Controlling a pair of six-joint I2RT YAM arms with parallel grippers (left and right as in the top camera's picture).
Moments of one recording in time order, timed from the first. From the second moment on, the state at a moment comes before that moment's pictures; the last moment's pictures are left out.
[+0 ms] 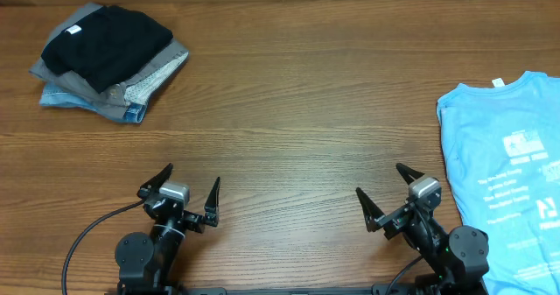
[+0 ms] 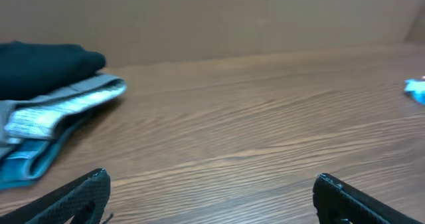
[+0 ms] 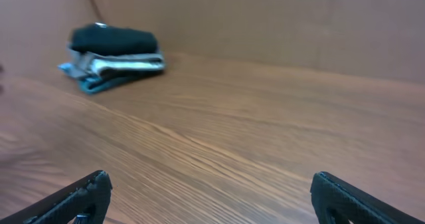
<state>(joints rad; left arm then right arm) 0.02 0.02 0.07 -0.21 0.33 -0.01 0.15 0.01 0.12 -0.23 -0.43 0.04</state>
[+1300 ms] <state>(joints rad) 0.02 1.09 1.32 -1.06 0.40 -0.07 0.11 1.30 1.28 -1.01 -0.35 0.25</state>
